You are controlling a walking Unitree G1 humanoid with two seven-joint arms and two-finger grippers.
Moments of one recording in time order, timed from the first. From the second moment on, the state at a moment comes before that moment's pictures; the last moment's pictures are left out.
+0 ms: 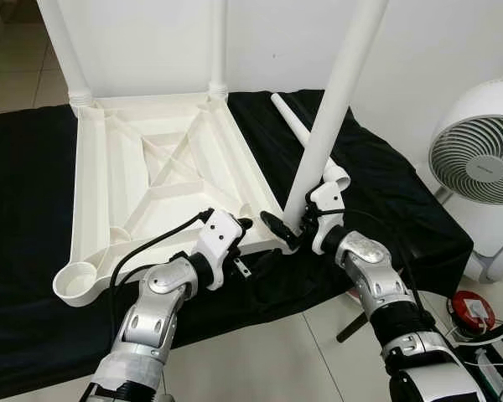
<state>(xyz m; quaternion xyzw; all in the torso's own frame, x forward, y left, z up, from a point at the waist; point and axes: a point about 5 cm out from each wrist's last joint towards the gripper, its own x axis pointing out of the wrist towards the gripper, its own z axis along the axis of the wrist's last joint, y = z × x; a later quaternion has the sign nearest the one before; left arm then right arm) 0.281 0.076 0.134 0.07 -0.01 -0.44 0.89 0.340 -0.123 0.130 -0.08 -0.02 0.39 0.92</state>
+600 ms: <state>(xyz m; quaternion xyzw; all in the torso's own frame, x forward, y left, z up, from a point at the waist) 0.278 0.072 0.139 0.07 -0.02 -0.45 0.89 0.340 -0.127 0.128 -0.06 -0.02 0.41 0.91</state>
